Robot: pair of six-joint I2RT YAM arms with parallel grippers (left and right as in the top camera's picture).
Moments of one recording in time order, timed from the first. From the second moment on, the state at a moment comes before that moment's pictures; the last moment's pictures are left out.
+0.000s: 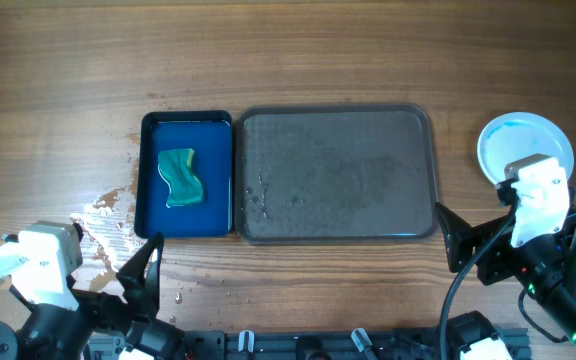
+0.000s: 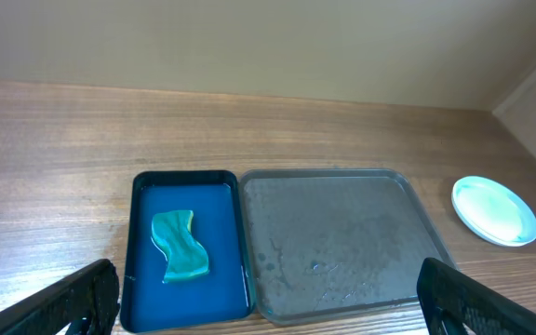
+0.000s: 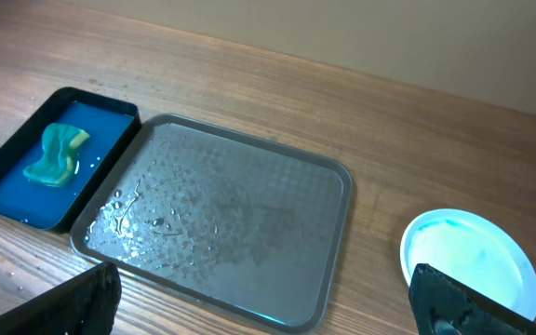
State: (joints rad) left arm -0.40 0.59 1.47 -1.30 -0.13 -0.28; right arm 0.34 0.75 1.43 -1.25 0.03 -0.03
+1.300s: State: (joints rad) left arm -0.12 0.30 0.73 -0.22 0.13 -0.29; right arm 0.34 0.75 1.43 -1.25 0.03 -0.03
